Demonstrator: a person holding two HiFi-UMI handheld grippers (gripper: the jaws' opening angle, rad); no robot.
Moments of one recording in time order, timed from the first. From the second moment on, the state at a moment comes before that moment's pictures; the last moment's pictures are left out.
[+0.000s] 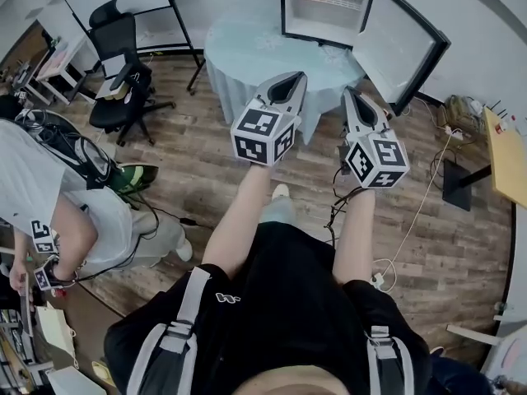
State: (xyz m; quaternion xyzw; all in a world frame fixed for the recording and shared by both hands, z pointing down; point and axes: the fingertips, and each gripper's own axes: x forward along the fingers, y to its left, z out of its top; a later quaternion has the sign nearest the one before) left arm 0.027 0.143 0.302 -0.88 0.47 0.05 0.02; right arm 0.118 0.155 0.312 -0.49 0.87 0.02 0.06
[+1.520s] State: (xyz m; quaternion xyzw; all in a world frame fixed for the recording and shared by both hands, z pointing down) left arm -0.027 -0.421 0.334 -0.90 0.43 0.07 -0.07; right arm 0.072 -0.373 0.333 -0.55 0.83 0.03 -0.03
